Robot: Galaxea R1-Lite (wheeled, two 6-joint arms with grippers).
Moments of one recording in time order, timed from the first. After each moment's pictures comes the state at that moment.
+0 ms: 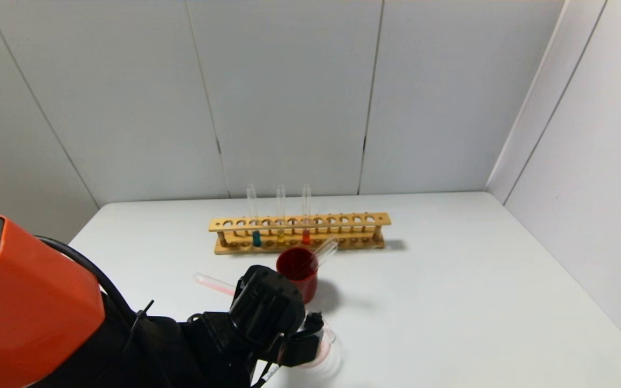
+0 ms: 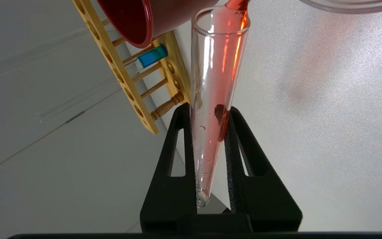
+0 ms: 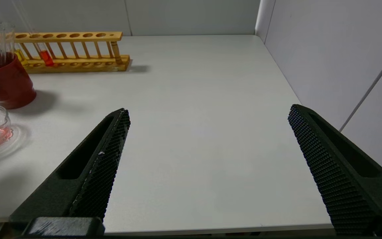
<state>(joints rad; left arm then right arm) -0.87 1.92 -0.68 -0.50 0.68 1.23 0.00 0.00 -0.01 0.01 0.00 0.01</state>
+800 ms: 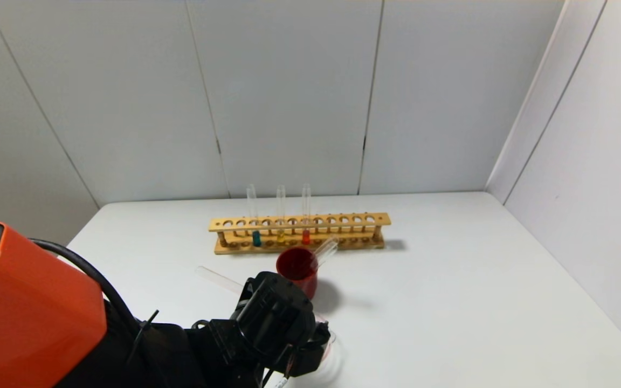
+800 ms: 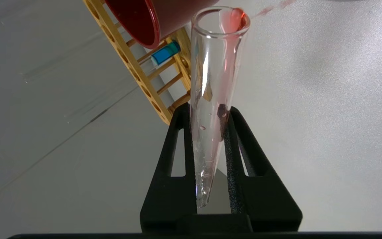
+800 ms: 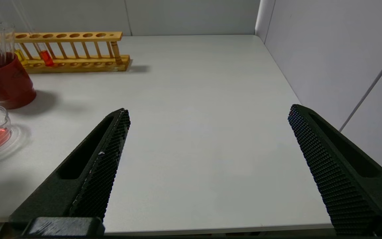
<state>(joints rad) -0.91 1.93 -0.69 -0.50 0.76 1.31 0.00 0.00 -0.01 0.01 0.00 0.01</state>
